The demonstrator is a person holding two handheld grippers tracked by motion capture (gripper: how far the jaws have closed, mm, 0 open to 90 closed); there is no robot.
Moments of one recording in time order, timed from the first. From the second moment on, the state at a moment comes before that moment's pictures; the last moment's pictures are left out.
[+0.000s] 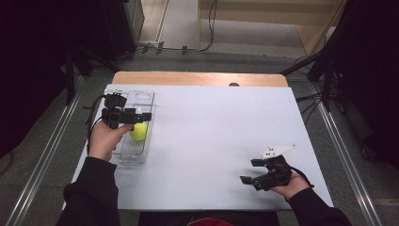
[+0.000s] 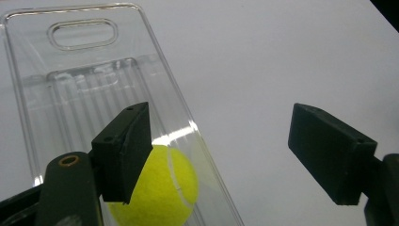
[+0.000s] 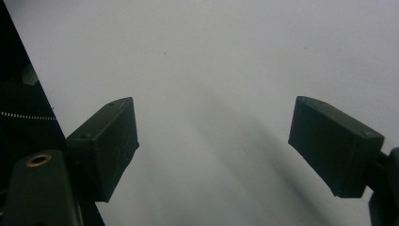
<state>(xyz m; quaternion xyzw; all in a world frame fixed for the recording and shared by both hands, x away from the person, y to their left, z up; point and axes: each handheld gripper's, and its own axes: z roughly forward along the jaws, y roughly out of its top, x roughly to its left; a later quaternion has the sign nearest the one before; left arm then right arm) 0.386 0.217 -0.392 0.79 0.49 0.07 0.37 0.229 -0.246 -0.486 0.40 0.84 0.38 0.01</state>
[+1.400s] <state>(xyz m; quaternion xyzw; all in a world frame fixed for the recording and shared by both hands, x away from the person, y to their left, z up) 0.373 0.172 -0.401 0.82 0.42 0.02 0.39 0.229 -0.246 -0.486 0.39 0.84 0.37 0.01</state>
